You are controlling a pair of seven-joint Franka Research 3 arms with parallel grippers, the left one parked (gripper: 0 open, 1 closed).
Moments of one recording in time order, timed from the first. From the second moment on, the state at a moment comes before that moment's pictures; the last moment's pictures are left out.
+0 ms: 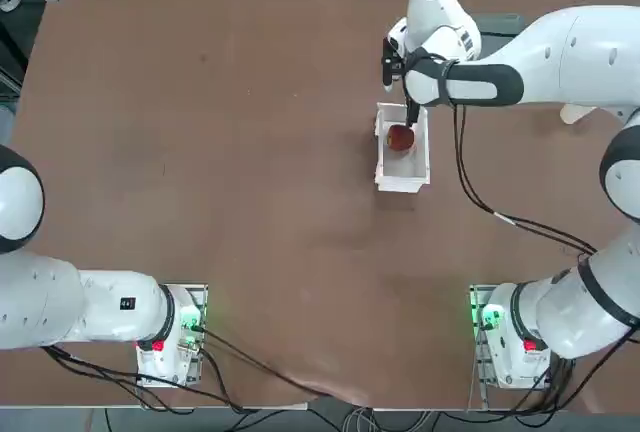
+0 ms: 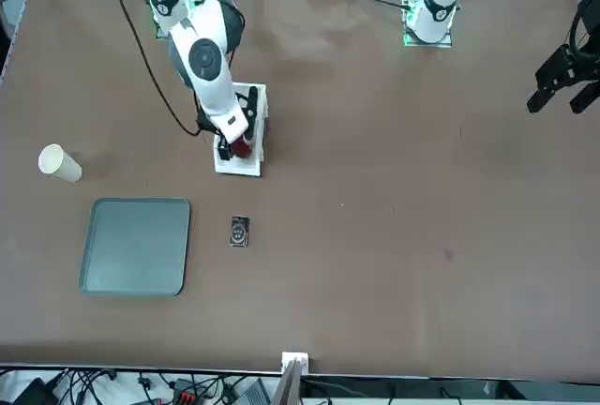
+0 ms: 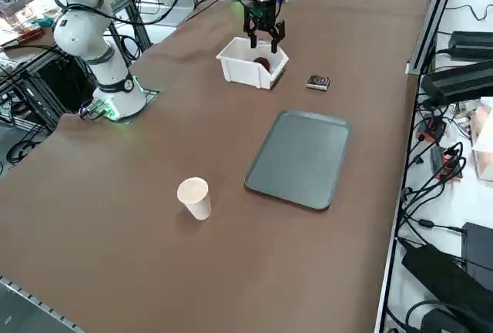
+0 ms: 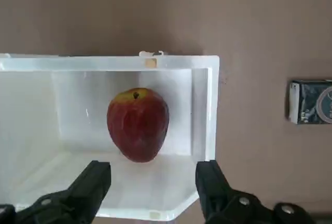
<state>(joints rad) 0.38 0.25 0.21 -2.08 -0.12 2.23 -0.83</state>
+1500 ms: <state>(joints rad) 0.37 0.26 0.23 -2.20 -0.24 2.36 -0.87</state>
